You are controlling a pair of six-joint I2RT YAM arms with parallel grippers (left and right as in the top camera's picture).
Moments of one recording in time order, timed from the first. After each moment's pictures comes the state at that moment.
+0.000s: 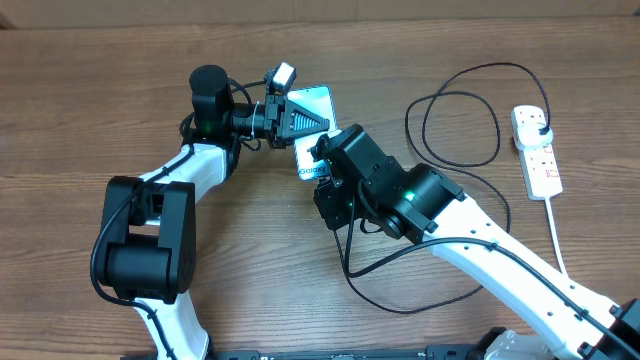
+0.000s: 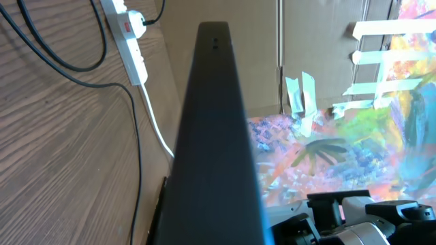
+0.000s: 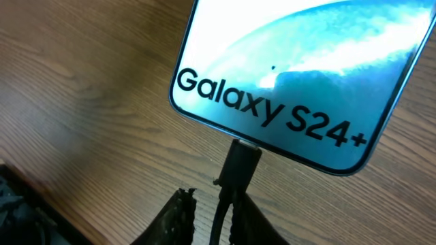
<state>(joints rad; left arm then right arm) -0.14 1.99 1.13 0.74 1.53 -1.30 0.77 1.50 1.32 -0.84 -0.11 0.33</state>
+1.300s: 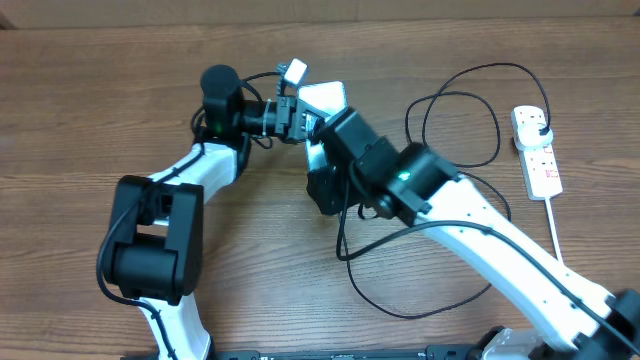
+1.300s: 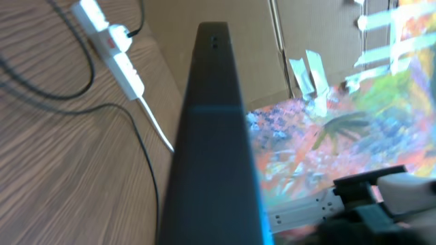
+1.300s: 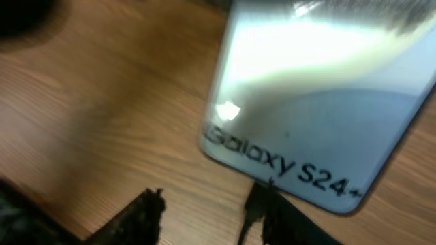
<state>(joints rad) -0.20 1.99 1.14 0.85 1.49 -1.23 0.76 1.57 1.54 -1.03 -0.06 0.34</state>
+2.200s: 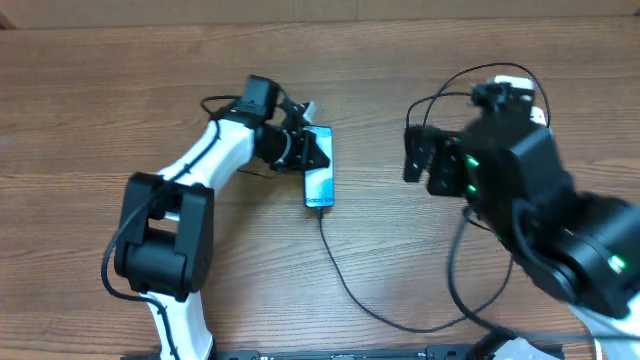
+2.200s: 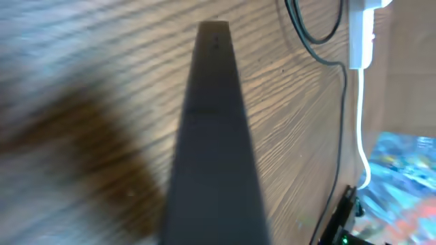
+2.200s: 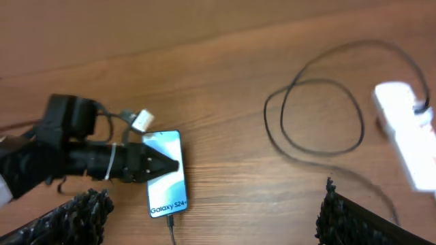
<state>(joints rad) -0.25 2.03 1.37 -0.61 0.79 -0.16 0.64 1.24 1.72 -1.25 0.36 0.63</state>
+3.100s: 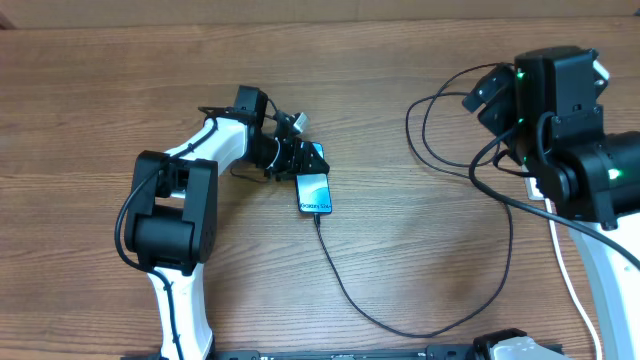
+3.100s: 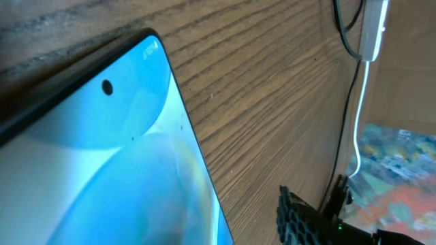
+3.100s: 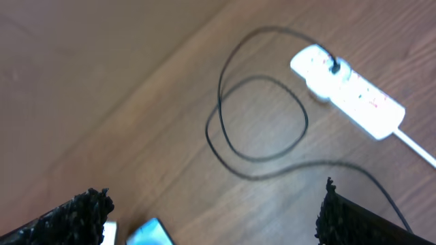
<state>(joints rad) -0.20 2.18 1.40 -0.64 0.86 -0.10 0.24 1.35 1.72 -1.21 0.33 0.88</state>
